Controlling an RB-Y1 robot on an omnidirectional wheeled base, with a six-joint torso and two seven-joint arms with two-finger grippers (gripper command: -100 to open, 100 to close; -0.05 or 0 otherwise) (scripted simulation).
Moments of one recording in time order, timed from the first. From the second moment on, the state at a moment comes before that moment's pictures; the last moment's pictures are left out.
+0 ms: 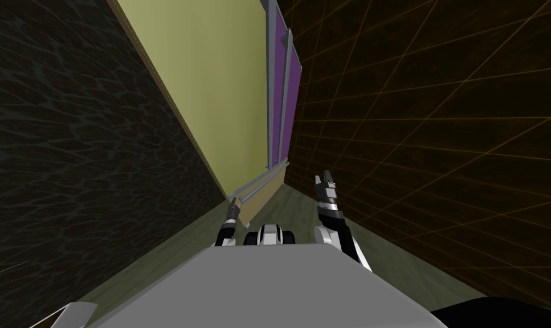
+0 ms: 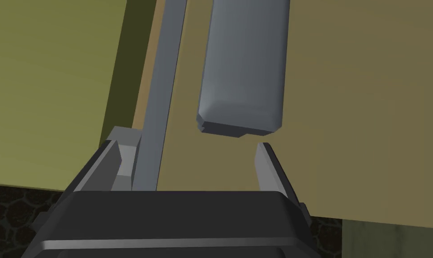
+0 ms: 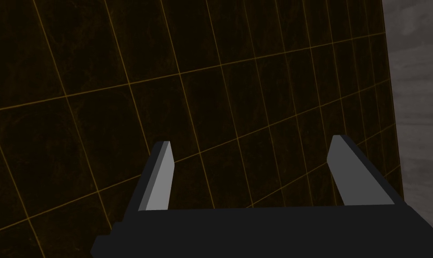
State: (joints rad) left arm 0.19 0.07 0.04 -1.05 0.08 -0.69 0.17; right arm 0.55 -0.01 0.03 -2.31 -0.02 -0.38 0.09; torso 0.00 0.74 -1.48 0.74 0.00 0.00
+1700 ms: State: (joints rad) left arm 0.16 -0.04 0.03 -0.96 0.09 -0.69 0.15; right arm 0.55 -0.01 0.03 -2.31 -0.02 -0.38 0.09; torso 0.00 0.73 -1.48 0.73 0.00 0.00
